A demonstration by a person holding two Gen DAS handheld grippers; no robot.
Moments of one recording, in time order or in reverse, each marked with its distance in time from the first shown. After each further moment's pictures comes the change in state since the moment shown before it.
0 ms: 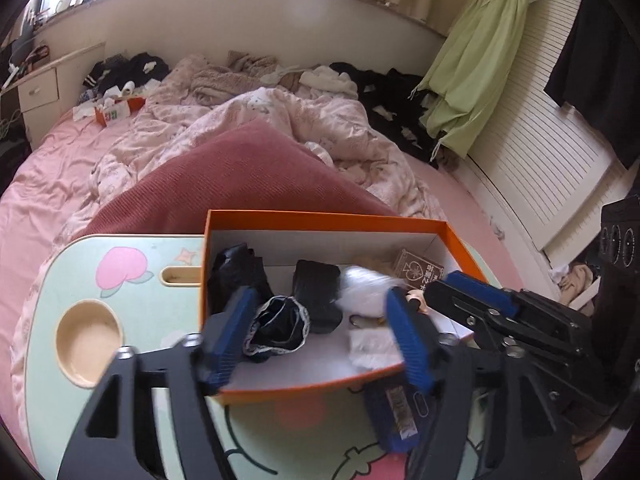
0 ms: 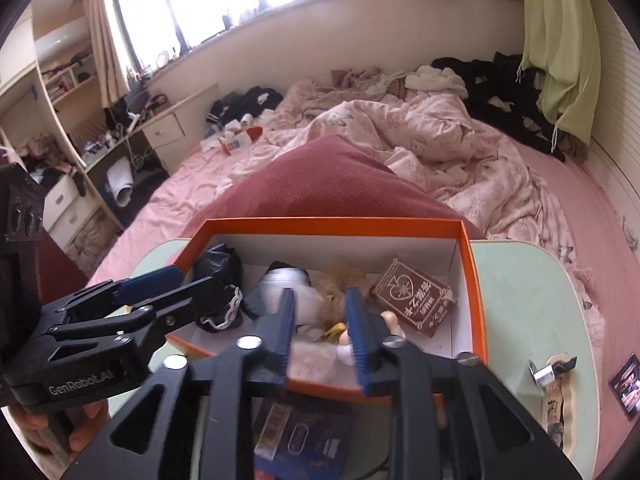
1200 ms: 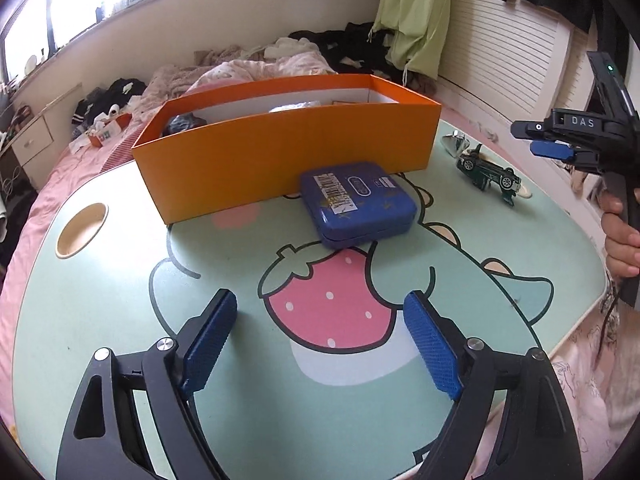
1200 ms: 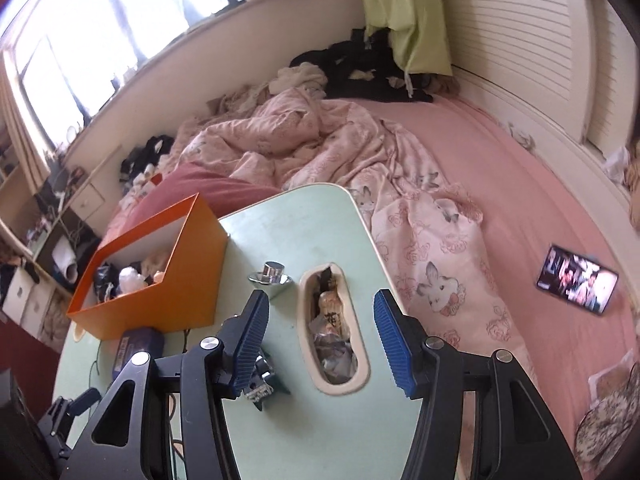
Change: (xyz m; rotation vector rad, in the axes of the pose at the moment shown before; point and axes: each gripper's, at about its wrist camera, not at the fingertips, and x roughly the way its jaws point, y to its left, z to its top) left arm -0.021 -0.065 -0.135 0.256 0.083 0.085; right arm -0.096 -0.163 -0.072 0.308 -0.030 -0.205
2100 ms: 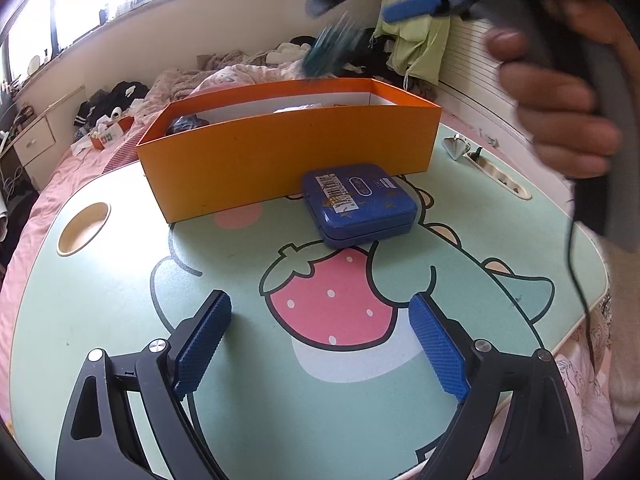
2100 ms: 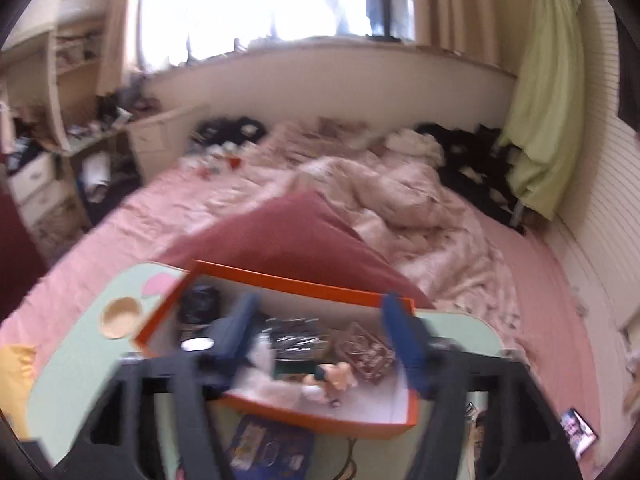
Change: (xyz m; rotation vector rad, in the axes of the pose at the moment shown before) left arm 0.000 0.004 -0.004 0.034 -0.029 -0.035; right arm 0.020 0.224 0.025 -0.450 -0.149 0.014
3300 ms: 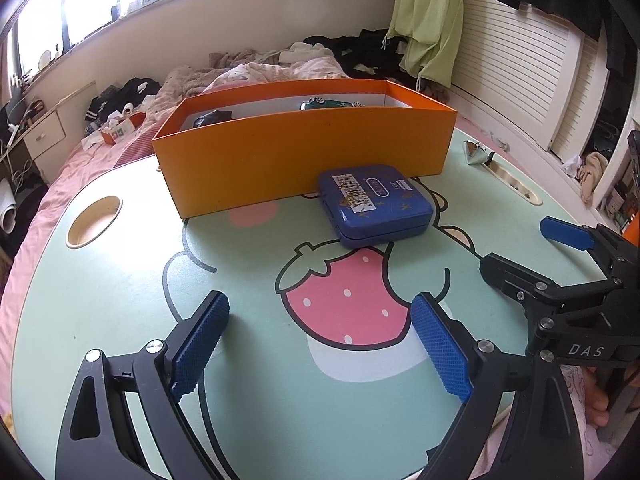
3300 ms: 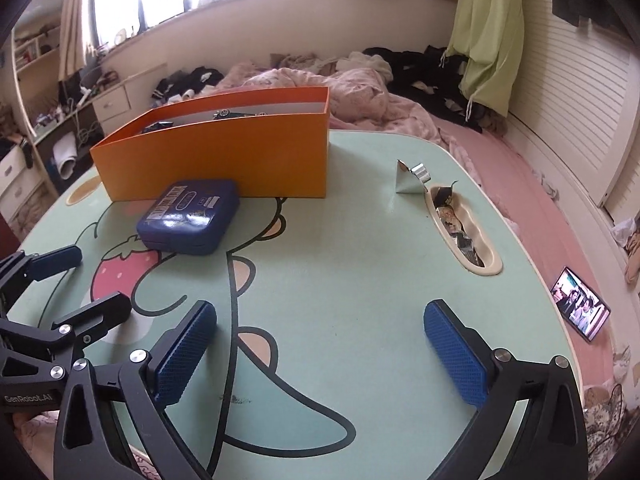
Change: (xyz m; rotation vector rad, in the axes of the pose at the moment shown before) left arm 0.003 0.002 -0.001 0.004 -0.001 0.017; right arm -0.046 -0.047 -0.170 0.117 0.162 -0.052
